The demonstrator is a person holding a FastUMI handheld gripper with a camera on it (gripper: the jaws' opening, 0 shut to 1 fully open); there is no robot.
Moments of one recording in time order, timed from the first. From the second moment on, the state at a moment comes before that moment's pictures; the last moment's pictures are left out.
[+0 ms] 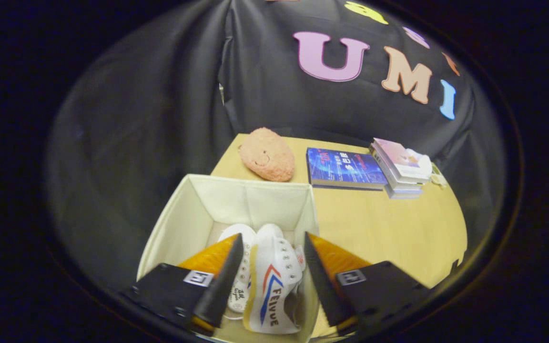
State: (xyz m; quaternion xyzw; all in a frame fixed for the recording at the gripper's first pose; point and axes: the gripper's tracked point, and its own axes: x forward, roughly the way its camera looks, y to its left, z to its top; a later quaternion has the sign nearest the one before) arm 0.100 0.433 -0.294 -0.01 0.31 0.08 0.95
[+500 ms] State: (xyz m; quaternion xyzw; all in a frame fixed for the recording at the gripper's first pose) arm 0.097 0.358 -0.228 0.05 0.26 0.08 0.96
